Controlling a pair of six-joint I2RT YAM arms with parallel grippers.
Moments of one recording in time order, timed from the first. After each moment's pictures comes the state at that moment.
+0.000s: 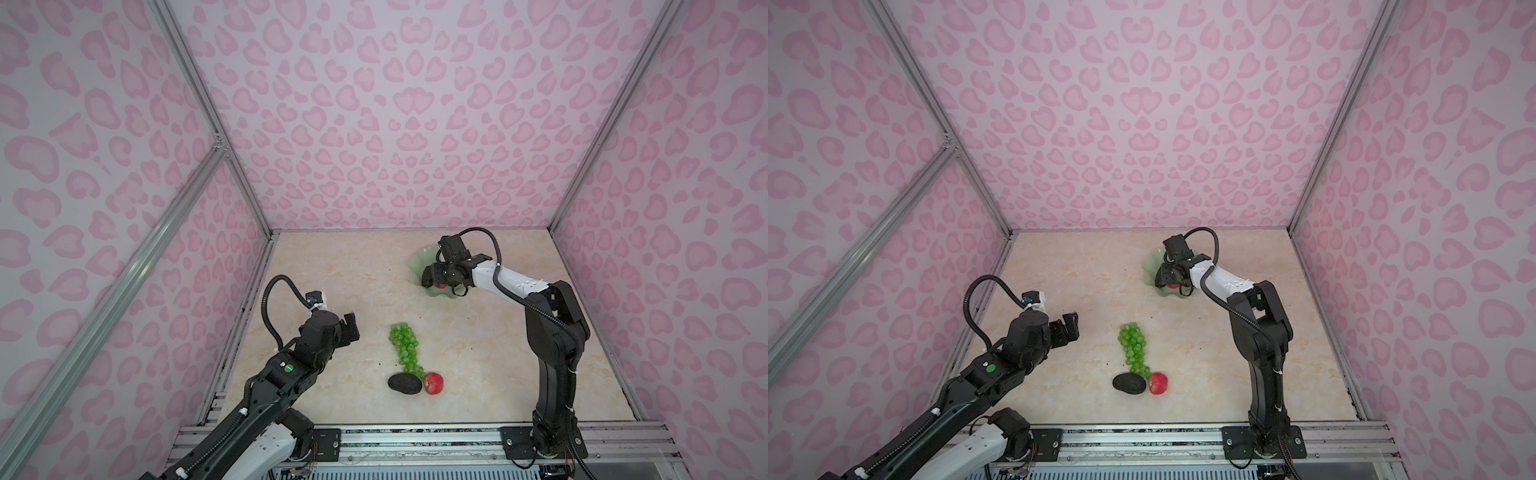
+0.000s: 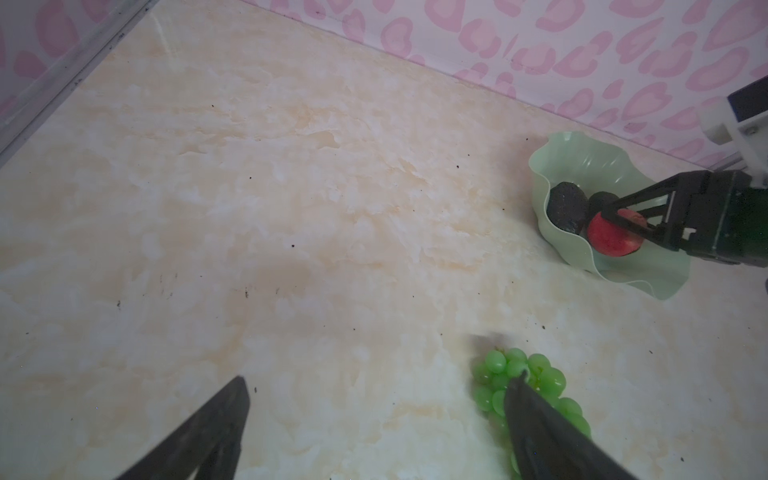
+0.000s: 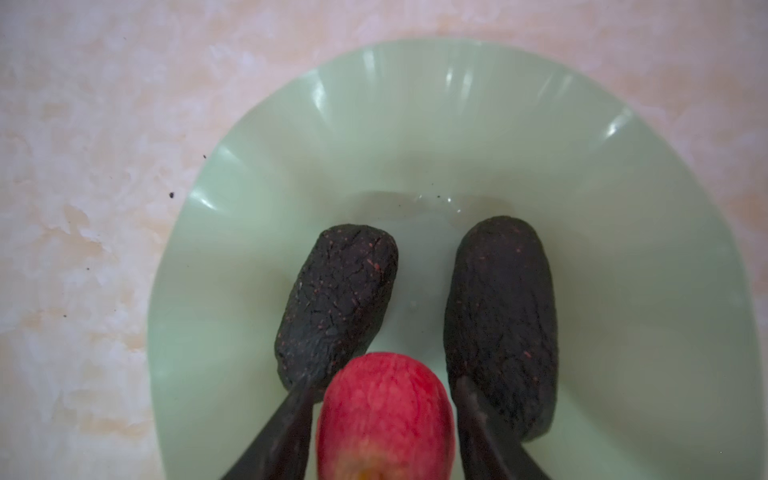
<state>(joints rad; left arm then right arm) -0.55 0.77 0.58 -0.45 -0.37 -0.60 0.46 2.00 1.52 -0.45 0.10 0.35</state>
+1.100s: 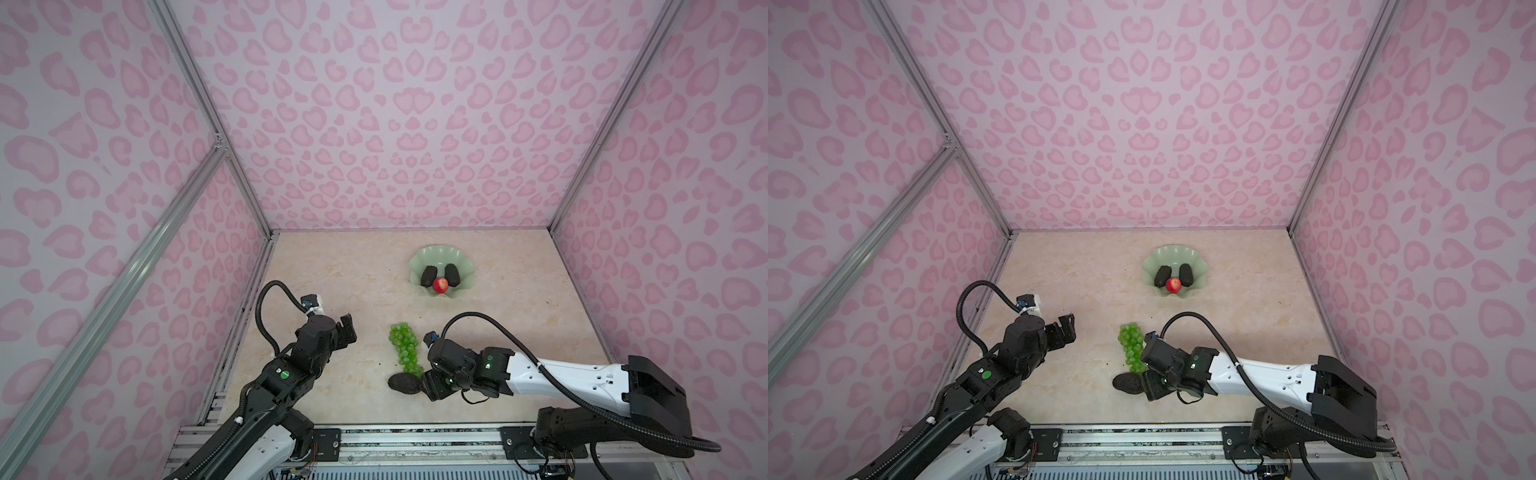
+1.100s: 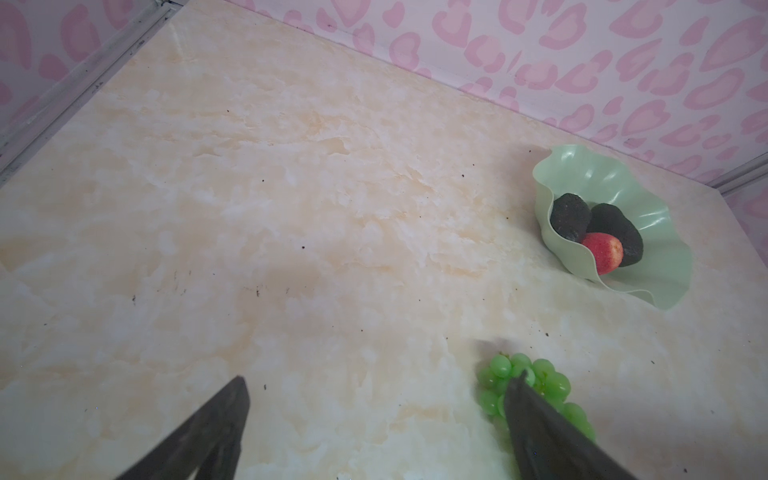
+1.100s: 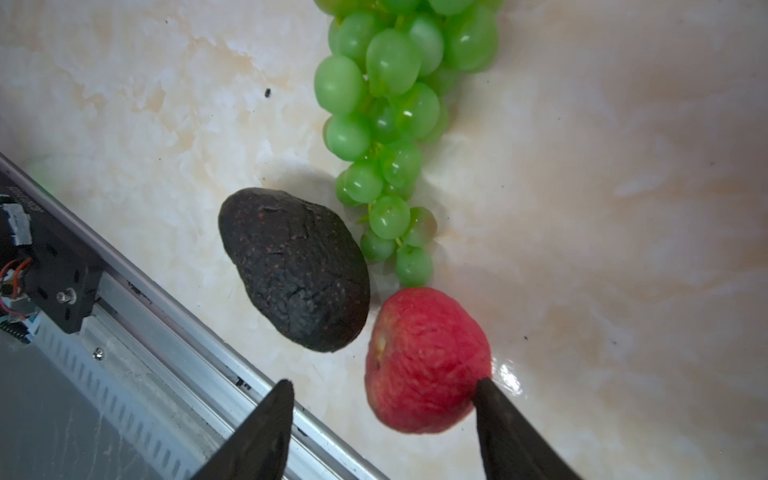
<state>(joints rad) -0.55 0.71 0.55 -0.46 -0.39 -0.61 1.13 1.34 0.76 -0.53 0.00 0.72</state>
